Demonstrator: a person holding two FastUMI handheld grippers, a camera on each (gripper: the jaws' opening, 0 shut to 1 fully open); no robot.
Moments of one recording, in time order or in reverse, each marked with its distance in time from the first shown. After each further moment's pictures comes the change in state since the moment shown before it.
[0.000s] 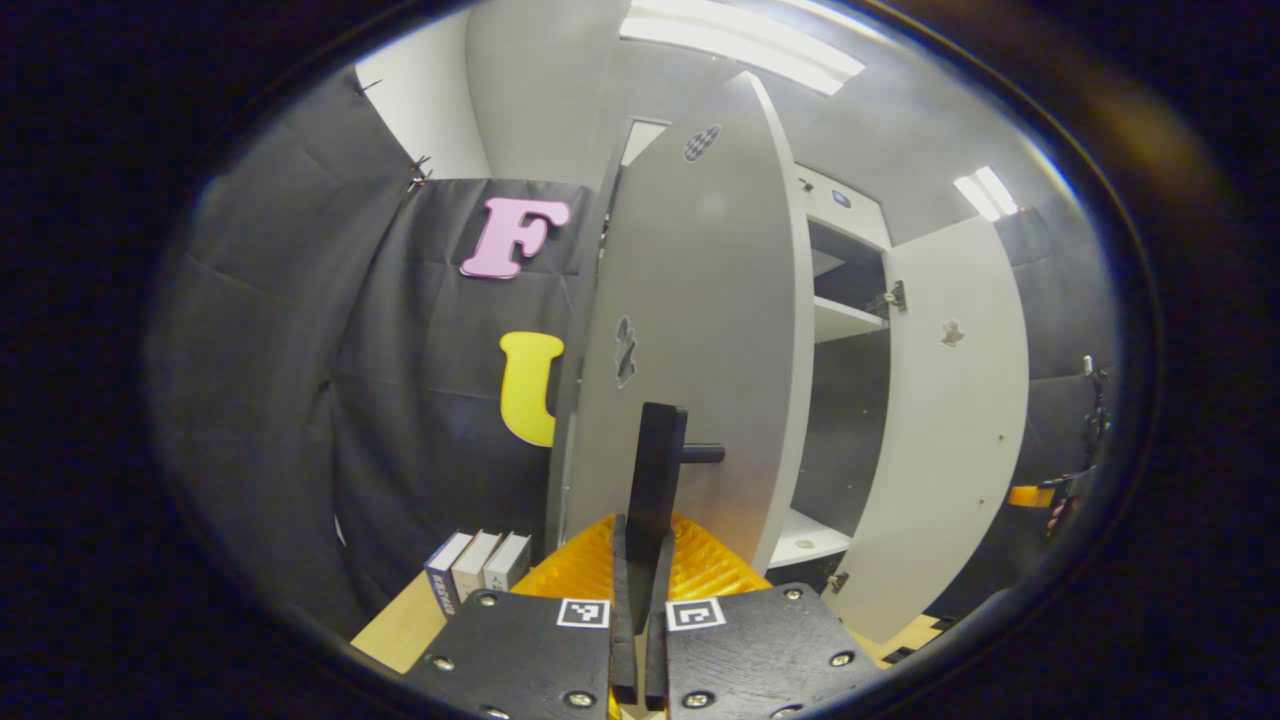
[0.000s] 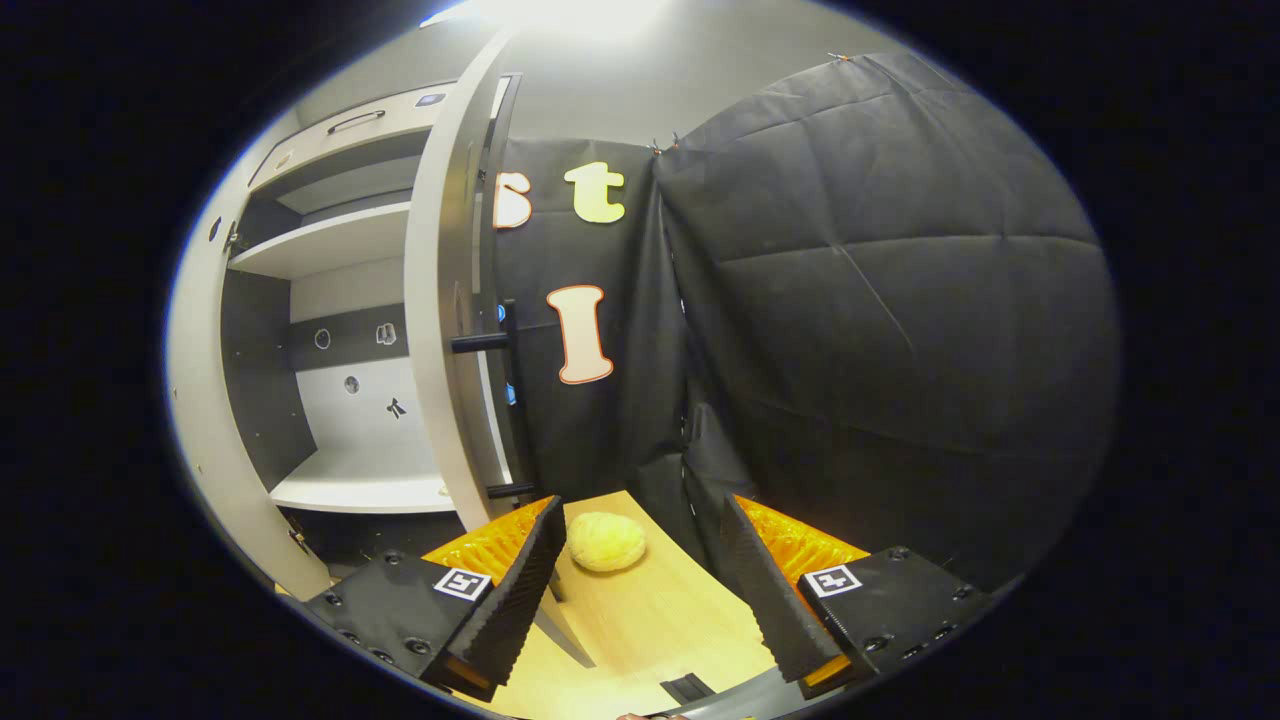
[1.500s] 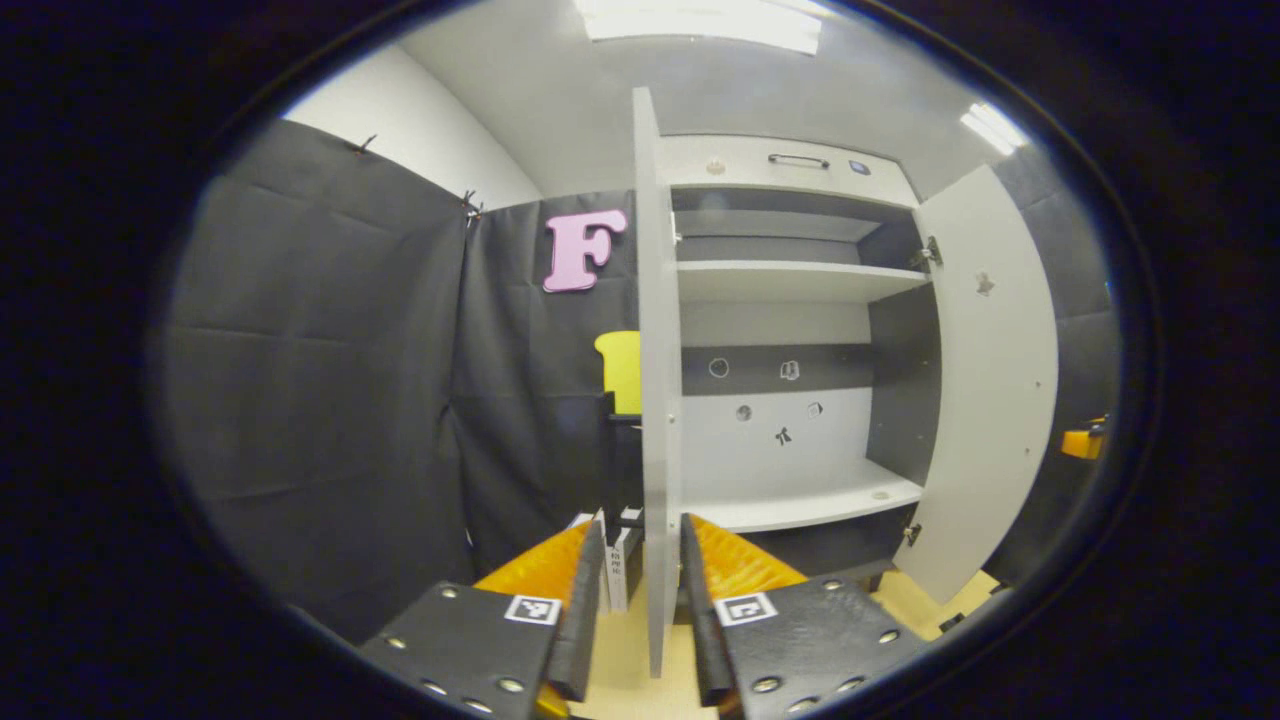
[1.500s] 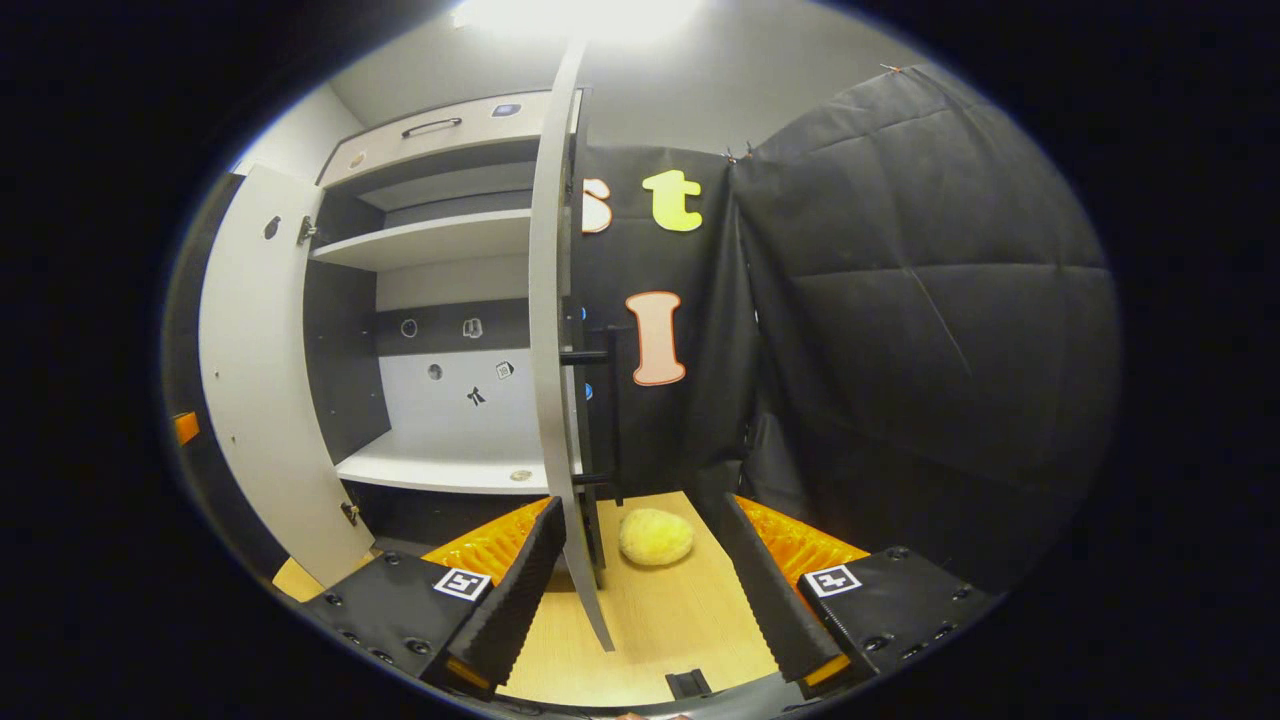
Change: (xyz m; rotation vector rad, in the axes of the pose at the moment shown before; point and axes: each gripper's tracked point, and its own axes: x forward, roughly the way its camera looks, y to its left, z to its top) left arm -0.061 0.024 0.004 0.181 0.064 0.294; right arm -0.045 0.017 0.013 -0.097 -0.013 0.243
